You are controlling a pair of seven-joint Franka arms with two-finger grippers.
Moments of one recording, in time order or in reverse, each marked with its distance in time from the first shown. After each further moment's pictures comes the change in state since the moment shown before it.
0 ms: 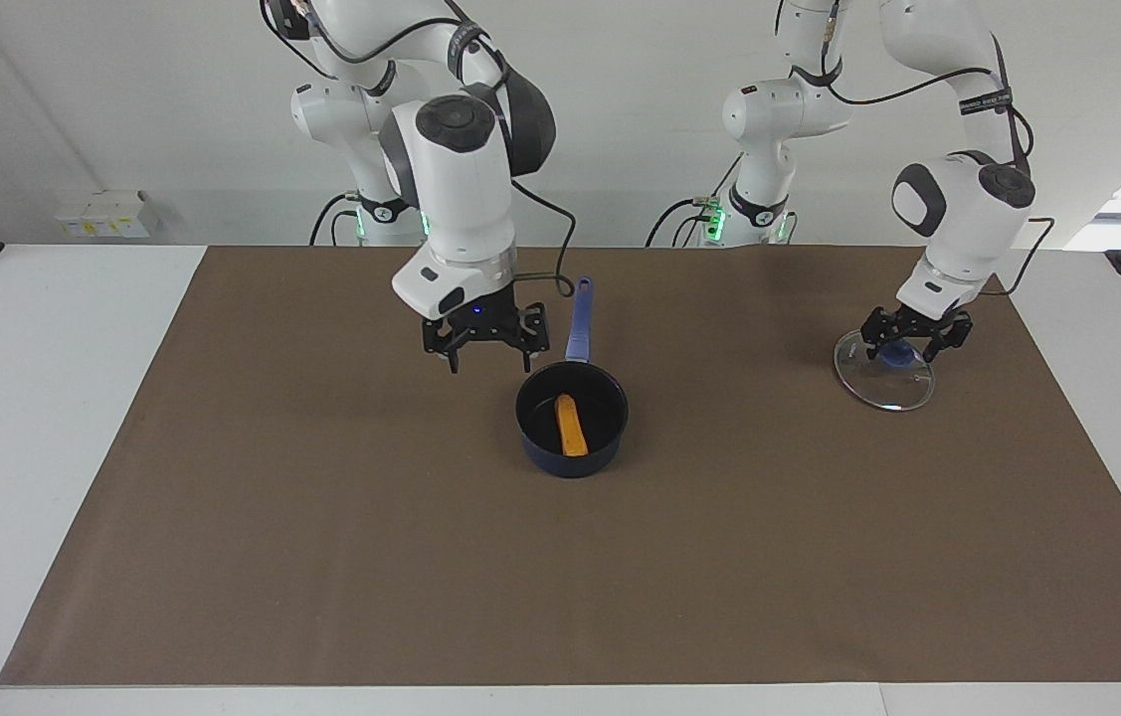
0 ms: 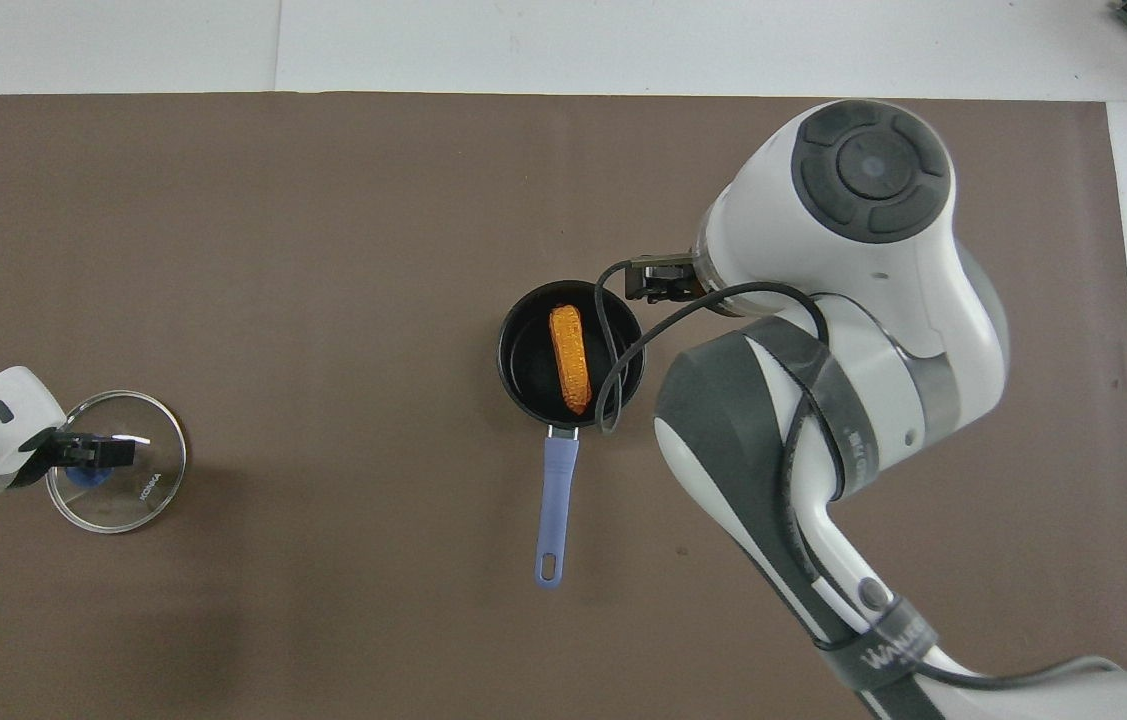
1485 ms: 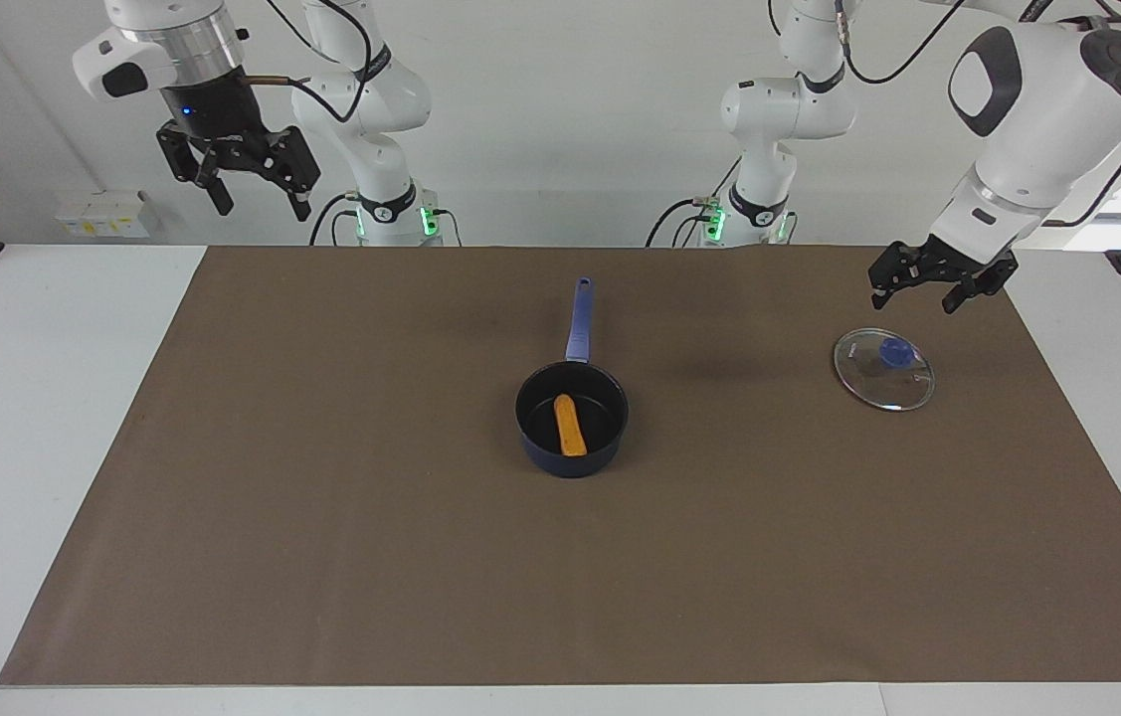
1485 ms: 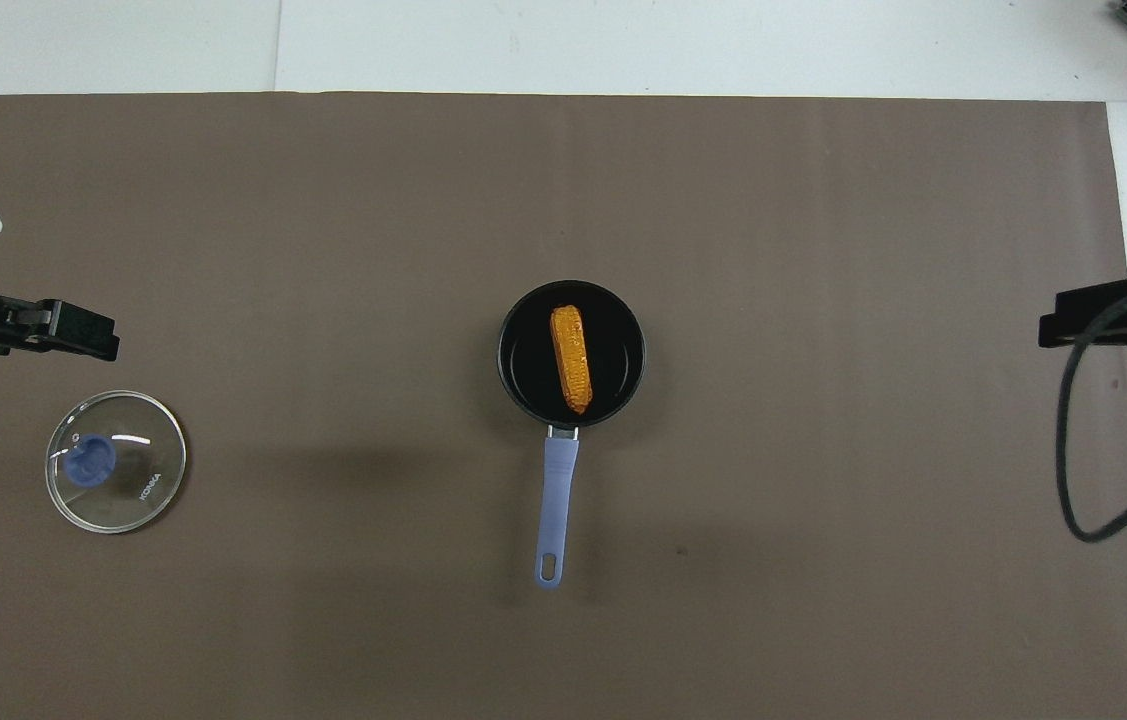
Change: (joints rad) left arm -0.193 0.104 -0.018 0.766 -0.035 -0.824 -0.246; right arm -0.258 -0.314 -0.143 0.025 0.089 -0.371 -0.301
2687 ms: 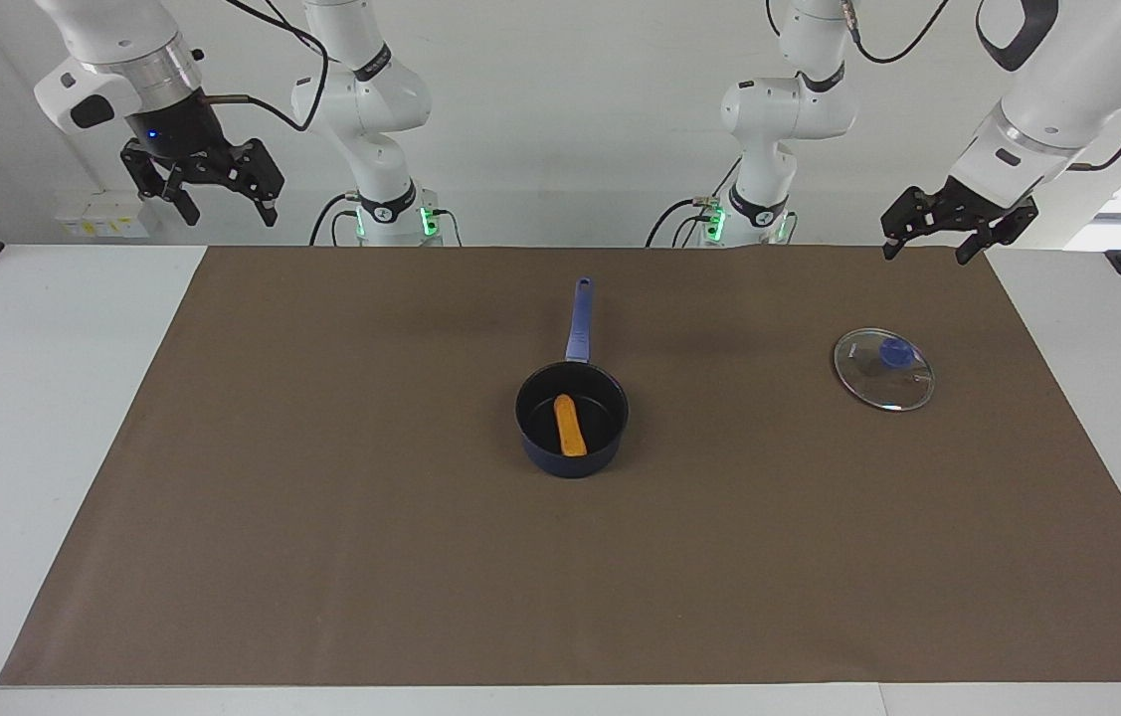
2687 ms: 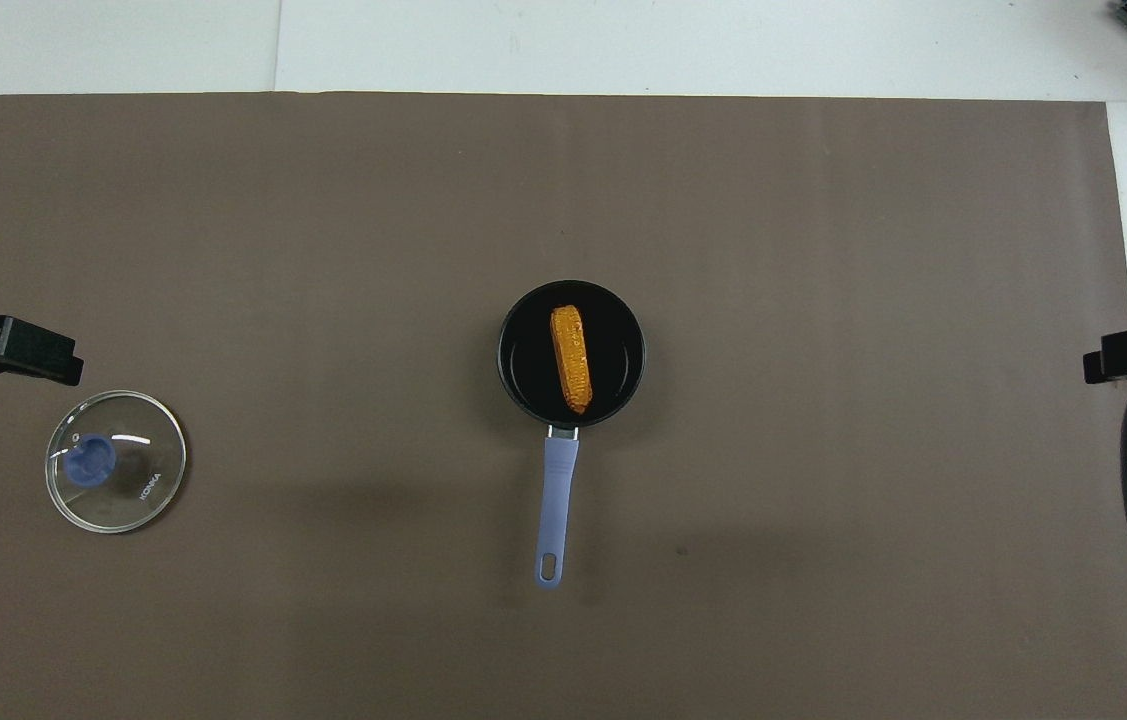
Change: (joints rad) left arm 0.000 -0.017 0.002 0.125 0.000 -0.200 0.000; right arm 0.019 -0.016 -0.070 -0.073 -0.009 -0.005 -0.137
